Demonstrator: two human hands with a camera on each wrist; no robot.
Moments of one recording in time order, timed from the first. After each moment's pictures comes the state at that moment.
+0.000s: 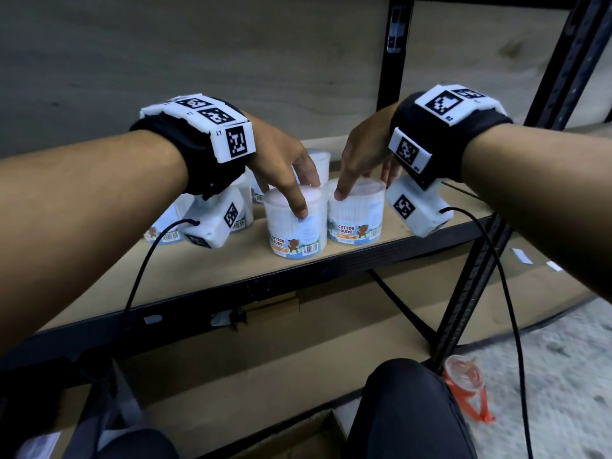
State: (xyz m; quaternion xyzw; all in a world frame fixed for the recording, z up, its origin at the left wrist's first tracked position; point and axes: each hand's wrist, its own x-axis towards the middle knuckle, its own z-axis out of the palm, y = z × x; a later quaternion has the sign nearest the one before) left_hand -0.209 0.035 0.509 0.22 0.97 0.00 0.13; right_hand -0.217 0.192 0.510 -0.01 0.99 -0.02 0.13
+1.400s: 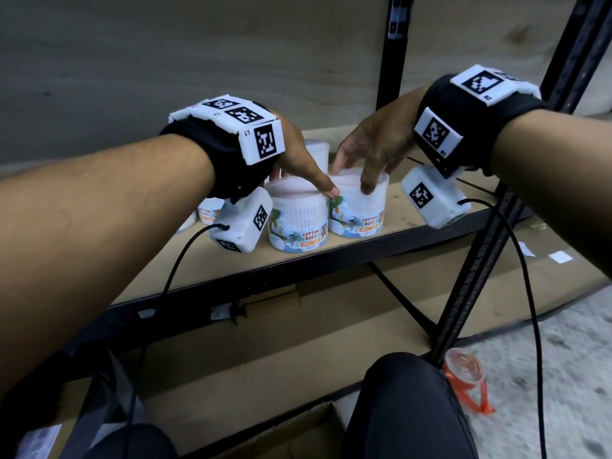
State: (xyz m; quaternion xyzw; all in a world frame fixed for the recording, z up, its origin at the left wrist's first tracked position) left_hand -0.228 0.059 0.495 0.06 0.99 0.02 0.10; right_hand -0.227 0.221 0.503 -0.10 0.97 -0.13 0.19
